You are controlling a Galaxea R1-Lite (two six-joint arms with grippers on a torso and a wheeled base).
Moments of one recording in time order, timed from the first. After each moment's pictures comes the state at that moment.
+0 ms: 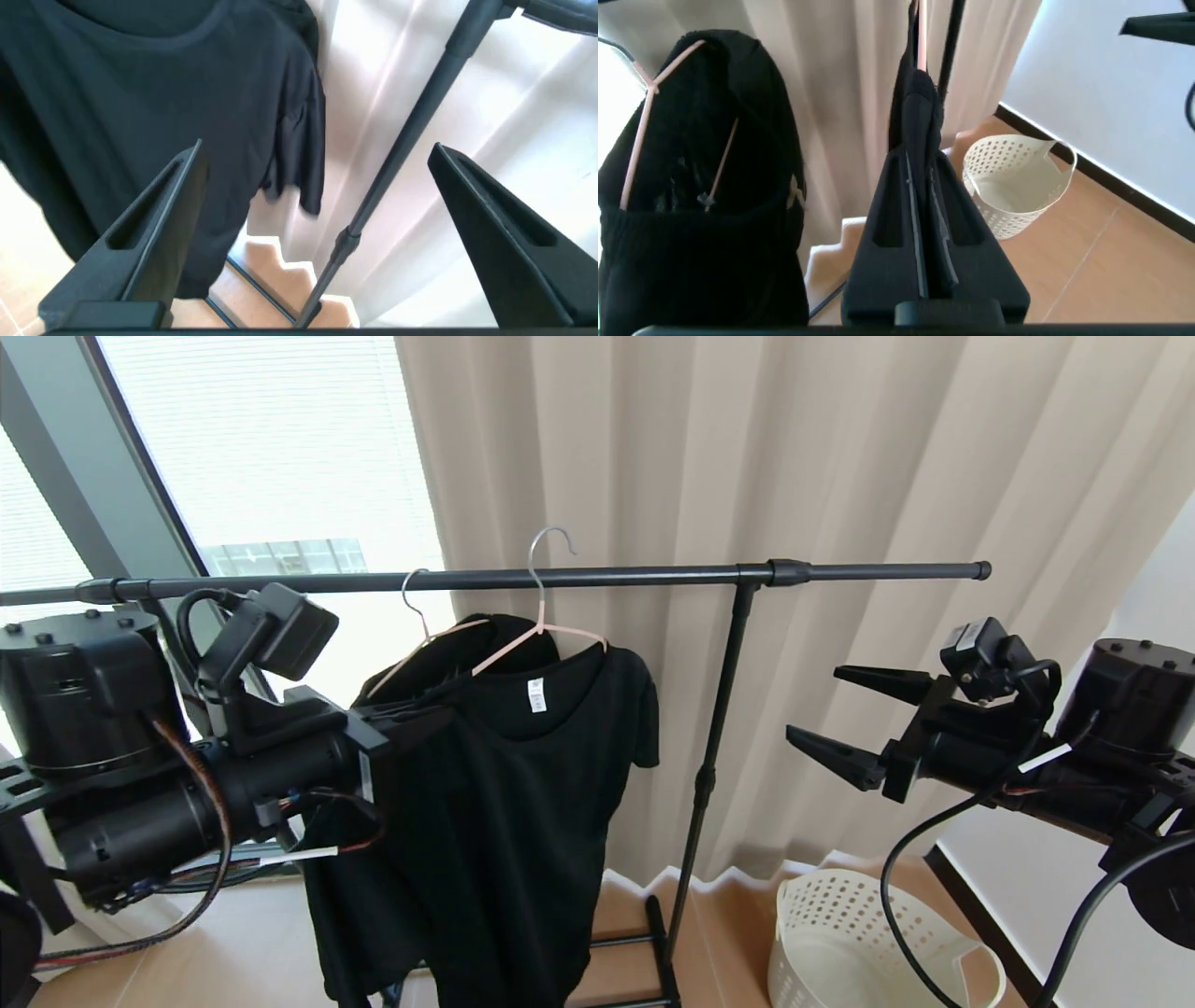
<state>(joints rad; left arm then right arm) -0.37 1.50 -0.62 -0.70 -0.25 0.10 0.17 1.74 -0.58 -1.05 0.58 -0.21</state>
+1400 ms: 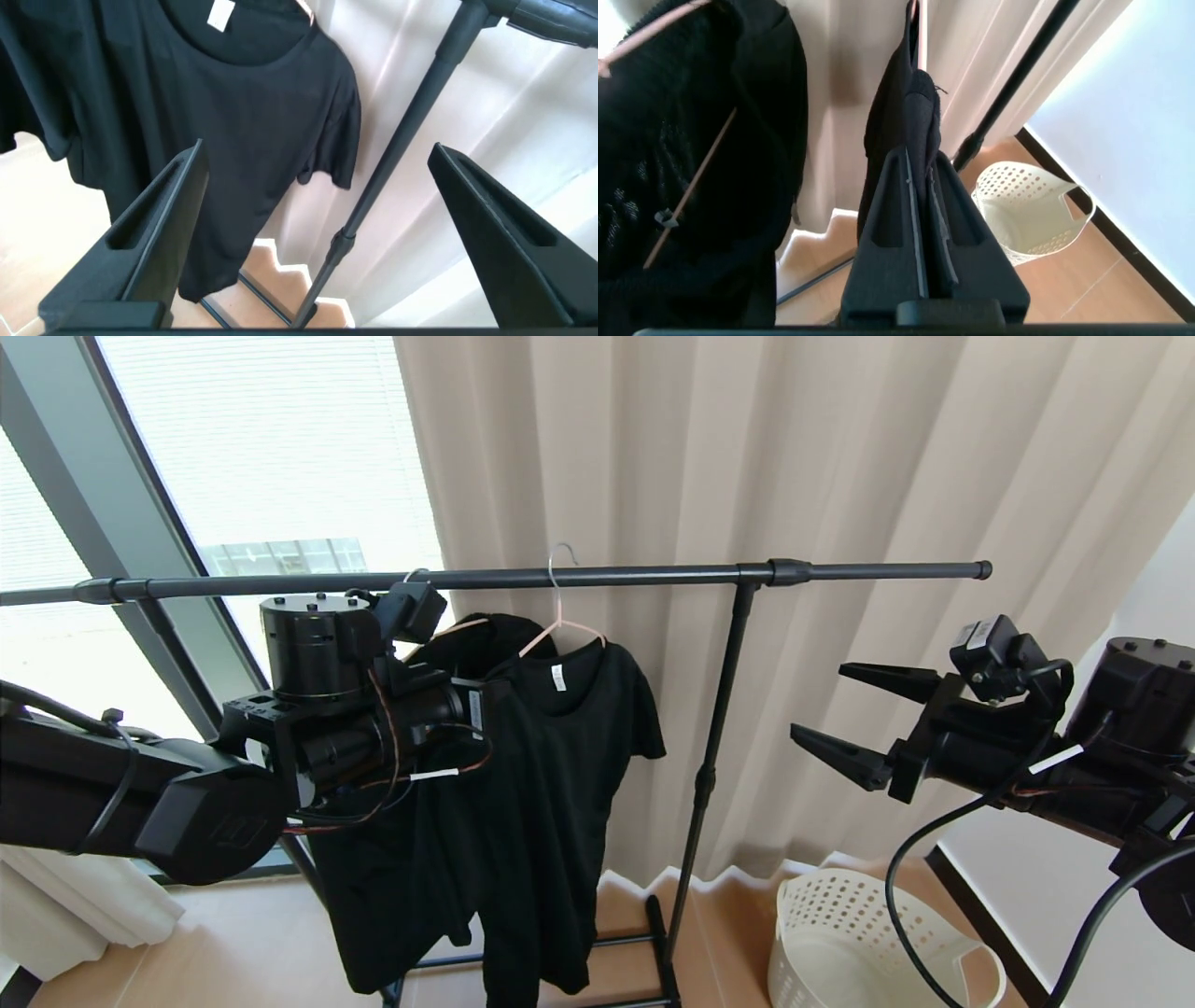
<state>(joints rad) -0.40 1.83 -0.89 -0.70 -0.11 -0.09 0.17 1.72 -0.57 -1.05 0.58 -0.22</state>
